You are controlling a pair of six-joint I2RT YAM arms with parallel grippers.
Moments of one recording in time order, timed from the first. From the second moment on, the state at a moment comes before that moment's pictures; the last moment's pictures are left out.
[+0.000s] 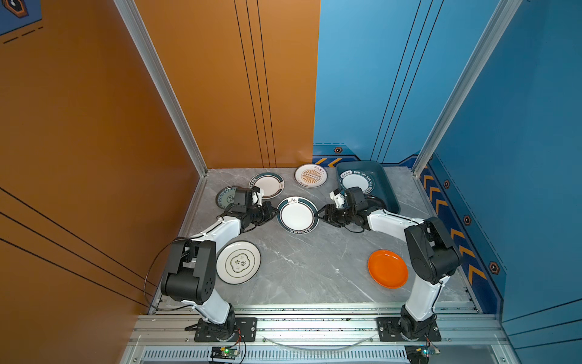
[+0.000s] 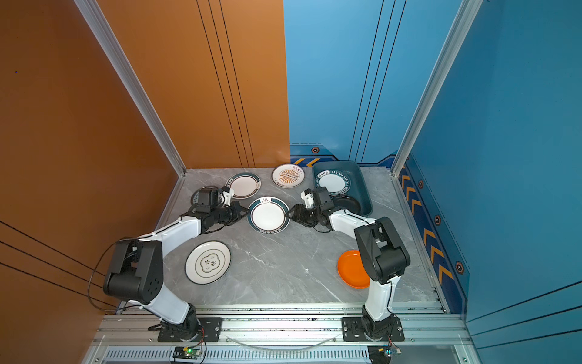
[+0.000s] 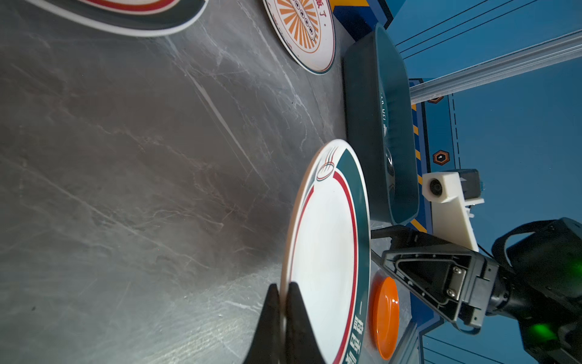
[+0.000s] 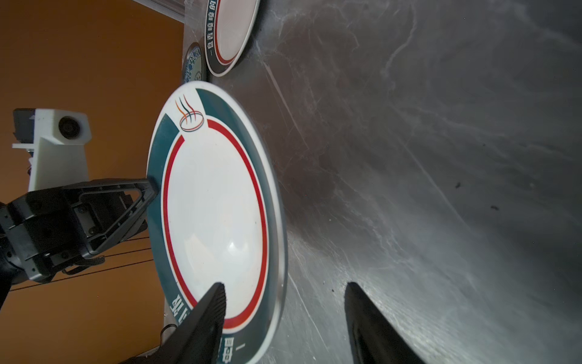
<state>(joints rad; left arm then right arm) -0.14 1.61 0.95 -0.07 0.58 -0.65 0.41 1.85 1.12 -0.01 -0.62 0.69</state>
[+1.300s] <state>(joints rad) -0.22 1.58 1.06 -0.16 0.55 -0.64 0.28 1.87 1.19 0.04 -0.72 0.80</state>
